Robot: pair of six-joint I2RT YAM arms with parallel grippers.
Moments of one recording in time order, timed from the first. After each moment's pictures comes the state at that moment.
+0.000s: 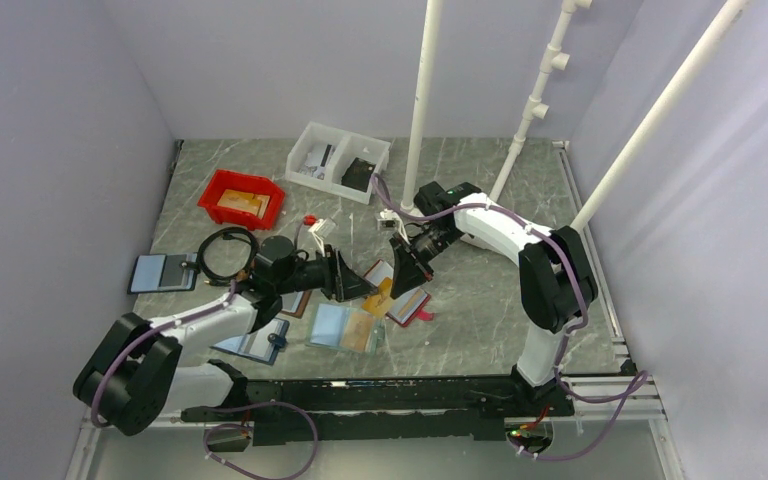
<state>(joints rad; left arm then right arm) -0.55 1.25 0.43 0.60 0.75 -0.74 0.53 1.81 1.35 -1.11 -1.16 -0.88</state>
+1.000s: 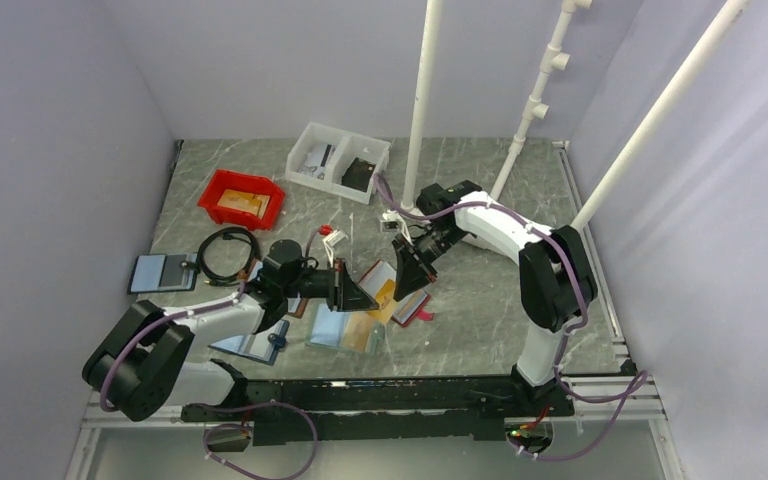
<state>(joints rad) -0.58 1.30 0.41 0.63 0.88 -0.76 0.53 1.82 1.37 -1.23 -1.18 -0.99</state>
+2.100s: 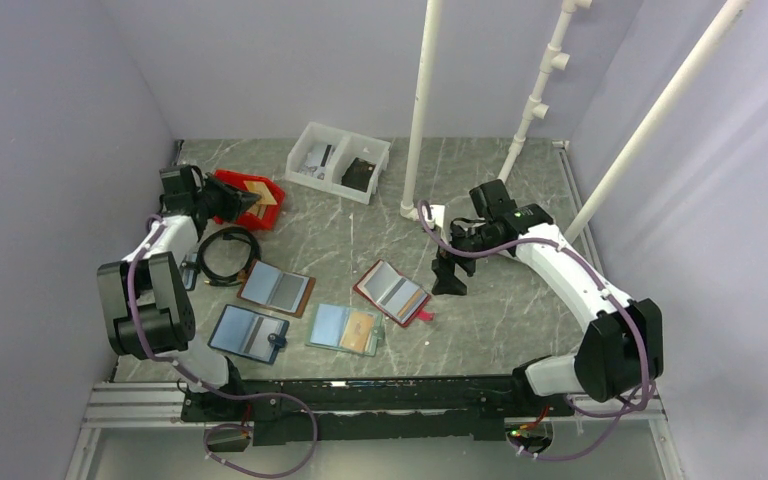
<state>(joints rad) 0.23 1.59 0.98 0.01 0.59 -0.92 0.35 1.36 1.09 -0.88 -0.73 -0.81</state>
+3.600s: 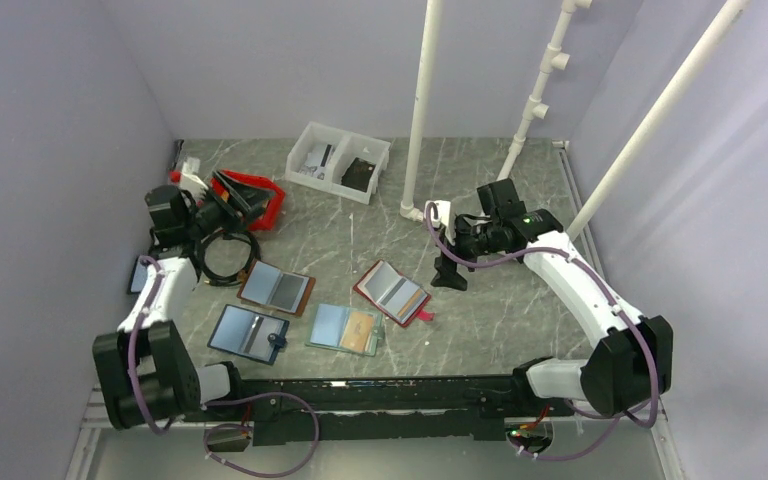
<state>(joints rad) 0.24 1.21 0.80 0.18 0.77 -0.87 0.35 1.30 1.07 -0.81 -0.74 -0.83</state>
